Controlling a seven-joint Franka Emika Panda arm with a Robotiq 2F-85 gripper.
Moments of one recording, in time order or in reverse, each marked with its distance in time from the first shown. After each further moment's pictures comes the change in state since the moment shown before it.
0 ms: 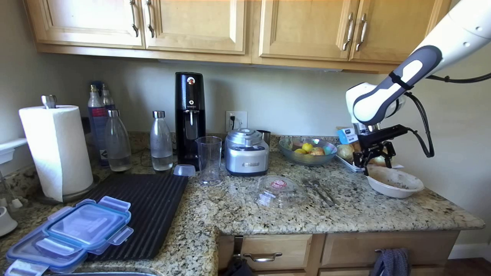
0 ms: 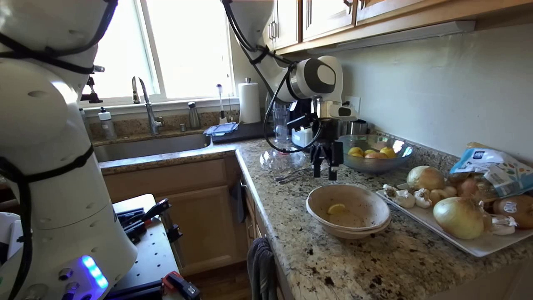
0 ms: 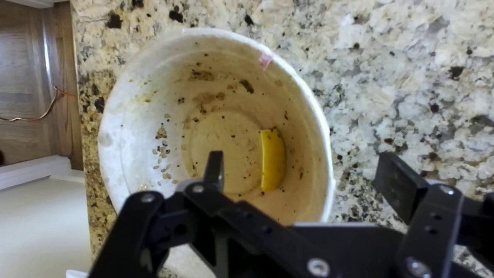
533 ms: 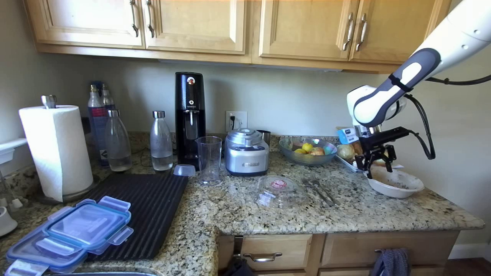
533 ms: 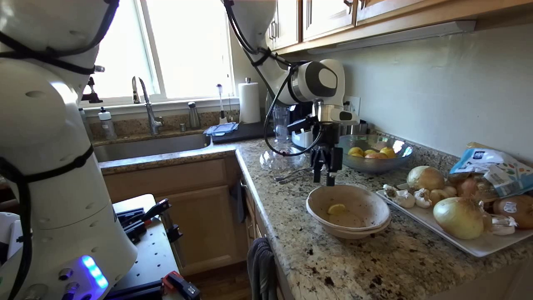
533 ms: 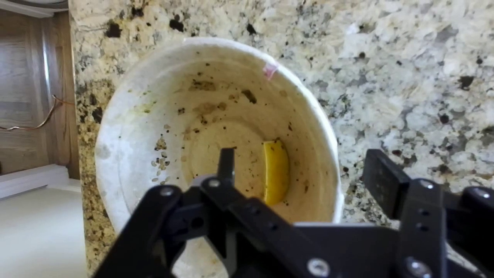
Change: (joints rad) arm -0.014 0.016 0.004 0.001 0.011 -0.007 -0.011
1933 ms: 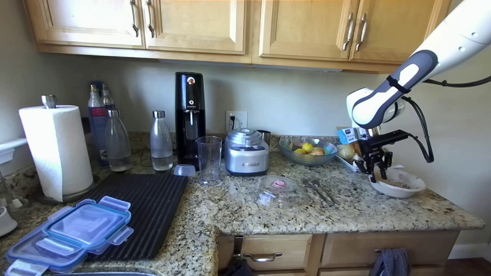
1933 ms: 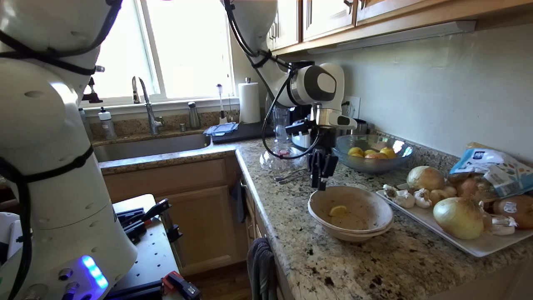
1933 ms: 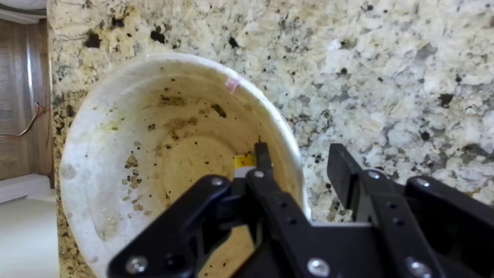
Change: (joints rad) arm -0.006 0.012 0.014 -0.003 0.044 -0.002 -0.032
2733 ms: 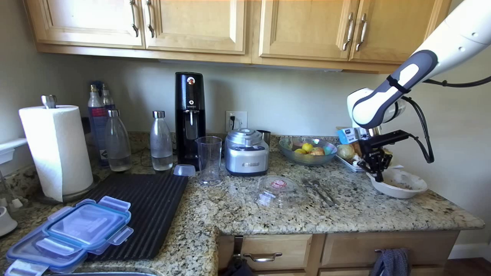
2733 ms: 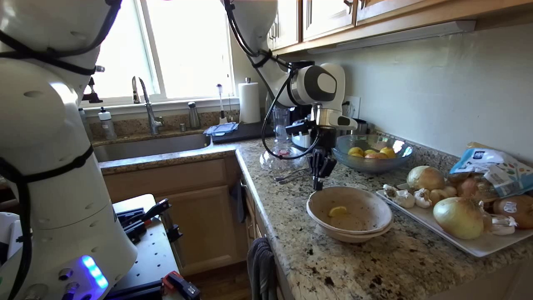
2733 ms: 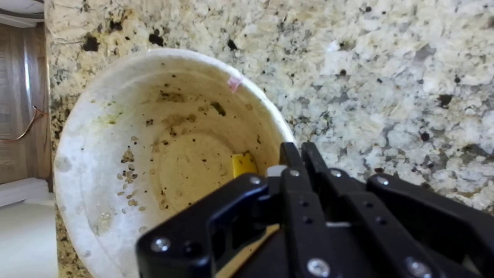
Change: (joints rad) arm -0.003 0.000 0.000 -0.001 0.010 -0.001 -0.002
